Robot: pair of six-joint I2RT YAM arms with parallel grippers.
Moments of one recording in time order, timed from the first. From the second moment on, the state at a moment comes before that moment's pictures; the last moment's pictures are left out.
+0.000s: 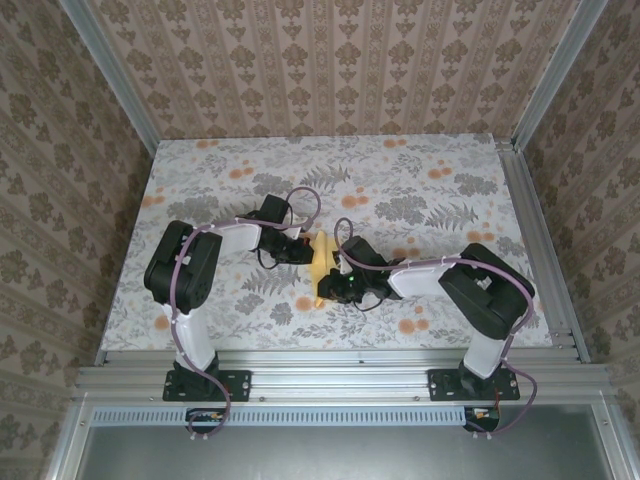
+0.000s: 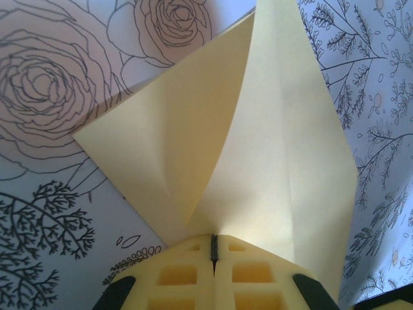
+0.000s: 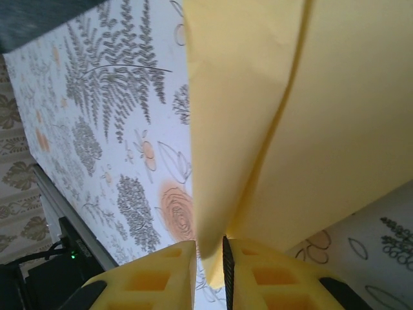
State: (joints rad) left arm -0.47 1.90 1.05 -0.34 0.57 -0.19; right arm 0.75 1.78 0.79 0.12 -0.46 0.97
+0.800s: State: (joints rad) left arm -0.47 1.90 1.06 -0.33 0.58 -0.19; right arm 0.76 1.81 0.84 0.13 -0.48 0.97
